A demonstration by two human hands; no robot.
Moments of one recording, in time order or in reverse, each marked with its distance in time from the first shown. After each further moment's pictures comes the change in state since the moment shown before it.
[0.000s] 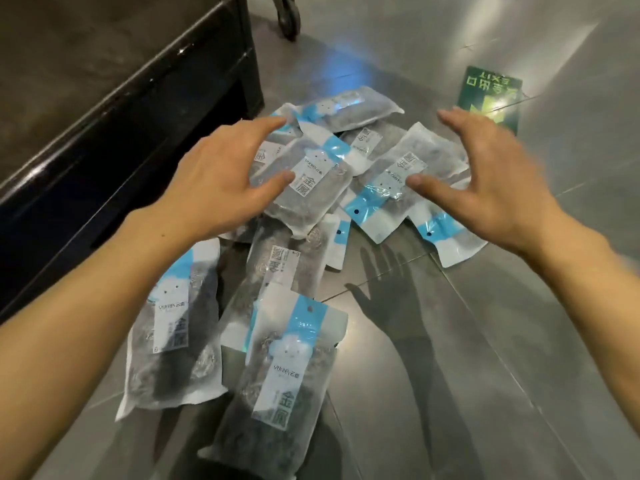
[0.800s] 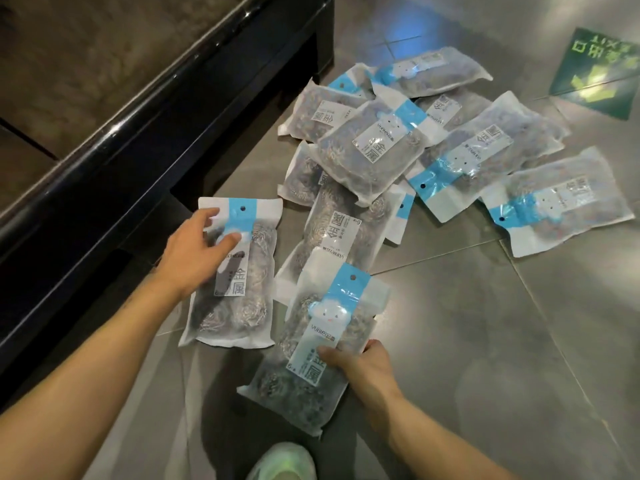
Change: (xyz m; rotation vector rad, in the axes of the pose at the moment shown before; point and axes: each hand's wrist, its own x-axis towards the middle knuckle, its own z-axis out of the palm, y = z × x) left_hand -0.158 -0.110 0.067 -0.355 -0.040 -0.820; right_hand -0.186 -0.139 0.222 1.199 -0.651 1.127
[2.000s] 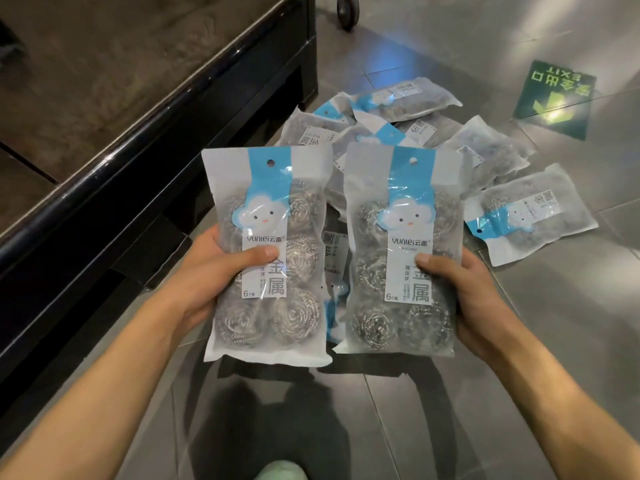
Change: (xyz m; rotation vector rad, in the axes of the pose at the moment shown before) left_hand -0.054 0.075 -0.009 -0.866 -0.338 -0.064; right_hand -0.049 -0.134 -0.101 0.198 -0.156 -0.601
